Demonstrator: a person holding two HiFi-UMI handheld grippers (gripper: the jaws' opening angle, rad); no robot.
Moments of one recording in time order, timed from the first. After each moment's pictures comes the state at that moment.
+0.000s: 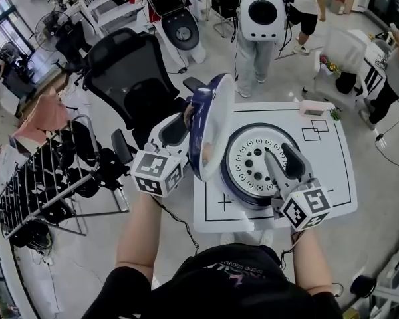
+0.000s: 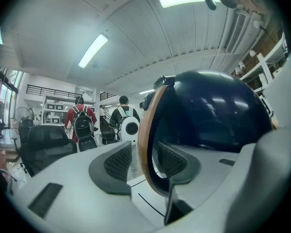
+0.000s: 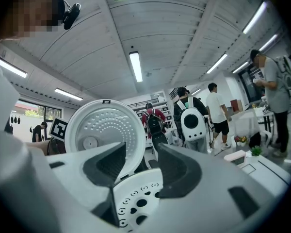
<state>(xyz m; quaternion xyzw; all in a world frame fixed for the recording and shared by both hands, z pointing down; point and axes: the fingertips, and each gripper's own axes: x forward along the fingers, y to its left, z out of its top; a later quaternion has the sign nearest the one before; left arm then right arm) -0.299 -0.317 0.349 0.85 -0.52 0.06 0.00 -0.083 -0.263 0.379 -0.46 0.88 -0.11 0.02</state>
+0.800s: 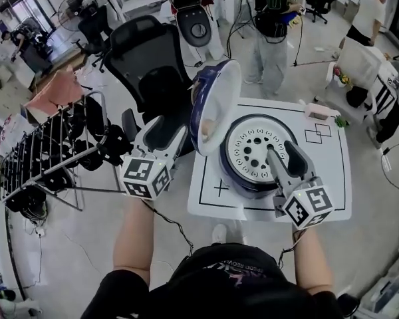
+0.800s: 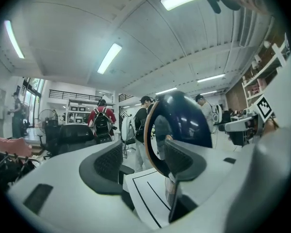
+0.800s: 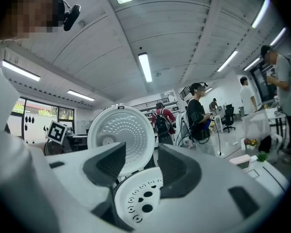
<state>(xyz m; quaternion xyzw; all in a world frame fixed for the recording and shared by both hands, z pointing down) -0.333 -0.226 0.346 0.79 -0.62 0.05 0.01 -0.067 -0.222 0.361 -0.40 0.91 -0.09 0.02</state>
